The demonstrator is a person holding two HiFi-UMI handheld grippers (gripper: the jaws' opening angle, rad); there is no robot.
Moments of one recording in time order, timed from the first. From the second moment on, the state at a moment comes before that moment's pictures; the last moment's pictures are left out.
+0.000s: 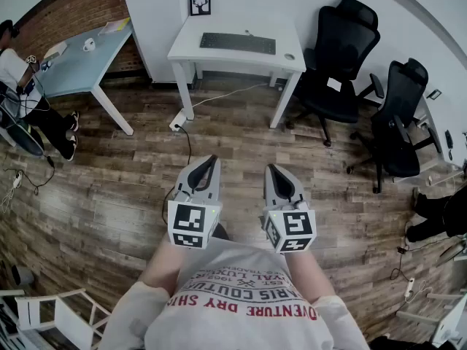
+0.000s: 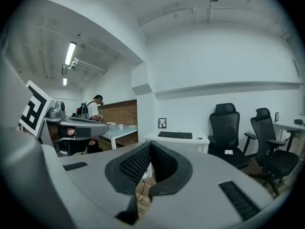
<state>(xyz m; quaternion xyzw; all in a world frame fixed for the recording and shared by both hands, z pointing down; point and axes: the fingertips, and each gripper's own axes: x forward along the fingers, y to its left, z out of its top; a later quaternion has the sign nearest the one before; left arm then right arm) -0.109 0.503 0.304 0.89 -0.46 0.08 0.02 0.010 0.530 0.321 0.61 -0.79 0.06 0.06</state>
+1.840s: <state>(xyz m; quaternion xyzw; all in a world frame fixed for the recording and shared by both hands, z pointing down) -0.142 0.097 0.356 0.91 -0.40 0.12 0.07 0.006 0.152 0.385 0.69 -0.70 0.17 0.08</state>
